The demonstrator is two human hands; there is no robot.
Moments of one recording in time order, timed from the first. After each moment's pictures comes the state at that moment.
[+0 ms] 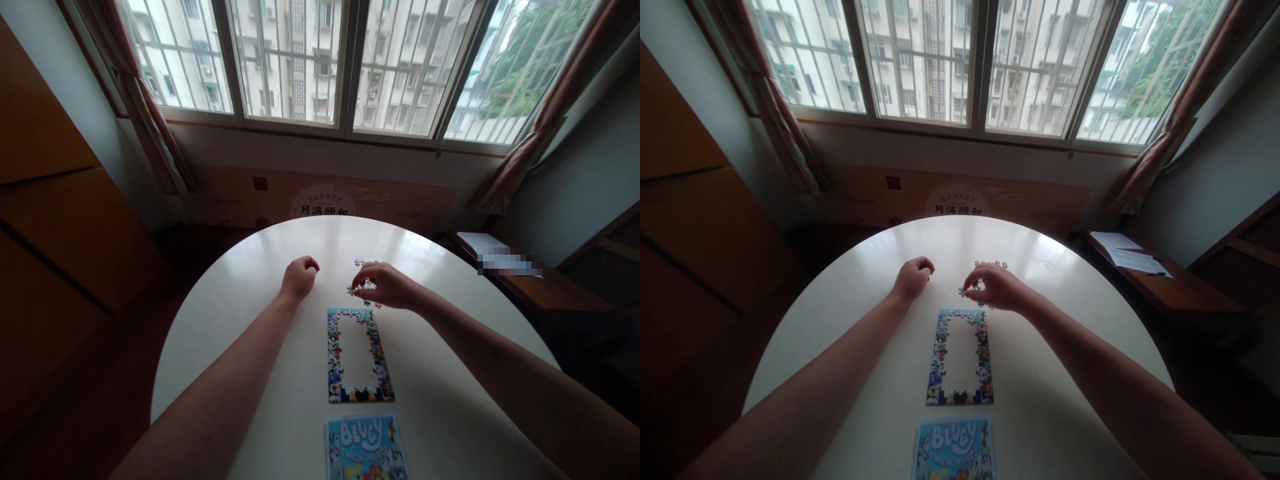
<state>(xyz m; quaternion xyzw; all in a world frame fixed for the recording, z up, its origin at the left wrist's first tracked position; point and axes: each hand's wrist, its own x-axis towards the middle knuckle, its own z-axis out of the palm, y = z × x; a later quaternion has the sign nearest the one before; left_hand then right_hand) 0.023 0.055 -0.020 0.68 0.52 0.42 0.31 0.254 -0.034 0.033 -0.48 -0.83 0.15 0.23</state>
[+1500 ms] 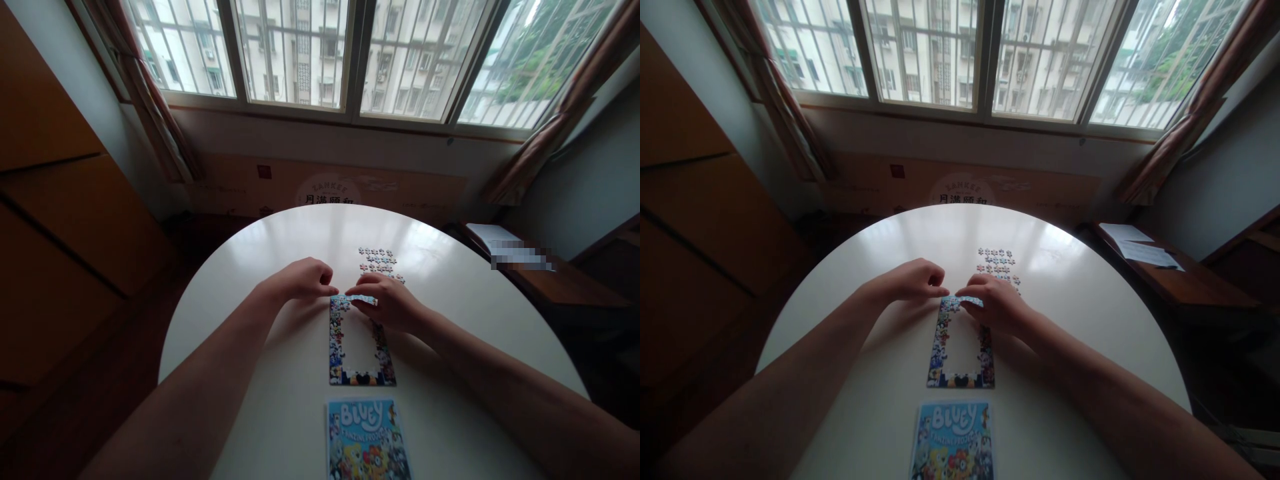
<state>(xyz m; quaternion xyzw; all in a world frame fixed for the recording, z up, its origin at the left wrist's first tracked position) 0.008 0.010 0.035 0.91 0.35 0.05 0.23 0.242 -0.075 -0.009 -0.43 -0.87 0.05 0.24</state>
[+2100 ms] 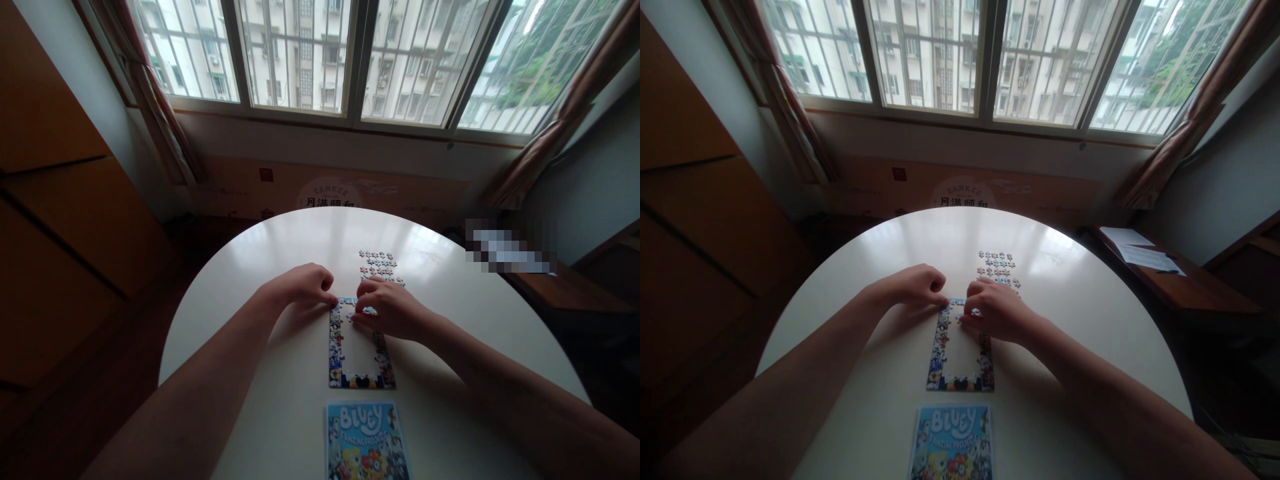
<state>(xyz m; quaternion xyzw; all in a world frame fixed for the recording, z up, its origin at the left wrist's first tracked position) 0.009 0.012 0.028 0.89 0.36 0.06 0.27 0.236 -0.086 0.013 -0.43 -0.89 0.04 0.15</state>
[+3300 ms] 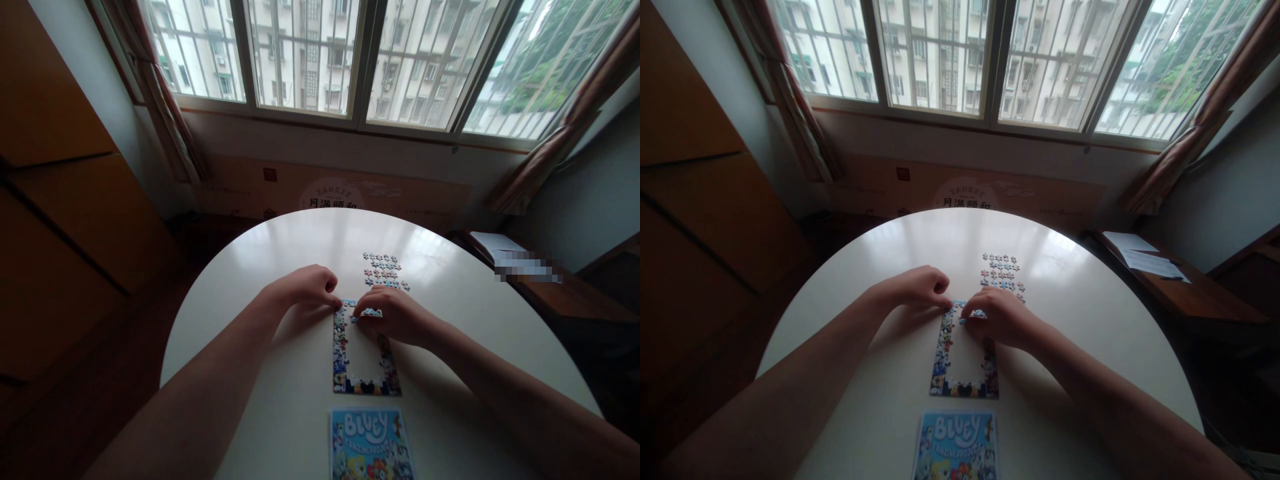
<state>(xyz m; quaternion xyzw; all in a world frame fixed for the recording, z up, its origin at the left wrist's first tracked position) 0.007 0.018 0.020 0.89 0.35 0.06 0.29 0.235 -0.086 0.005 -0.44 -0.86 0.15 0.20</state>
